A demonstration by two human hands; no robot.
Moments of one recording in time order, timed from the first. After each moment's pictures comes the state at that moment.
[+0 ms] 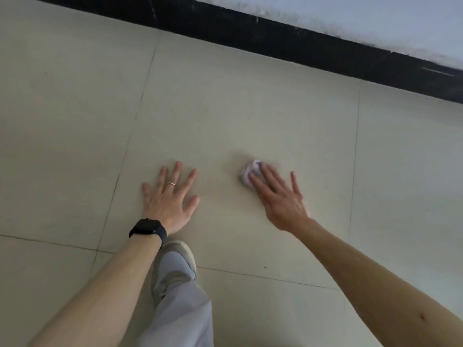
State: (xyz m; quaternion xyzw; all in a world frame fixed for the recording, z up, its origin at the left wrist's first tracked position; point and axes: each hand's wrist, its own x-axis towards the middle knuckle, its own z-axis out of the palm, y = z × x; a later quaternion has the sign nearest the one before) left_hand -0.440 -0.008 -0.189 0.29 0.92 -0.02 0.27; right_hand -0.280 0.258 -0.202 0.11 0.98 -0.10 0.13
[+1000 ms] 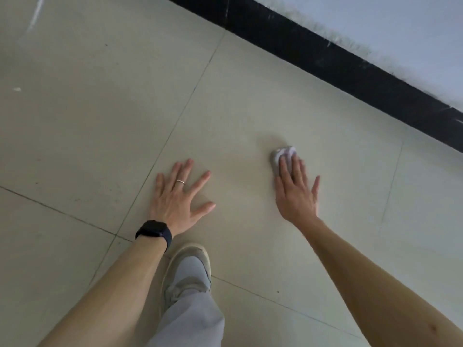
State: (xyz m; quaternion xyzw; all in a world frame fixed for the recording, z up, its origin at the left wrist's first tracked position) left_hand -0.451 -0.060 -0.210 0.26 0.94 0.05 0.21; right_hand -0.371 0.234 -0.199 0.21 0.96 -0.13 0.15
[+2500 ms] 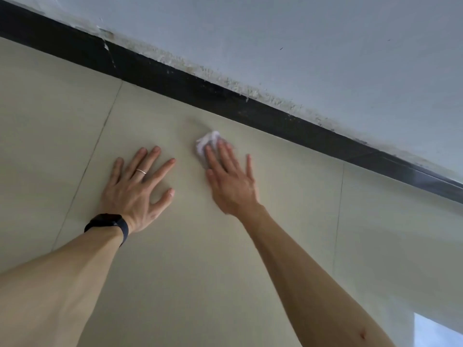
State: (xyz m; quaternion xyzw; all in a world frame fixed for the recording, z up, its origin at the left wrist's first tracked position) left_hand -0.635 0.104 -0.235 0.34 0.93 0.08 0.12; right_hand -0.546 0.329 -0.205 0.14 0.97 -0.14 0.13
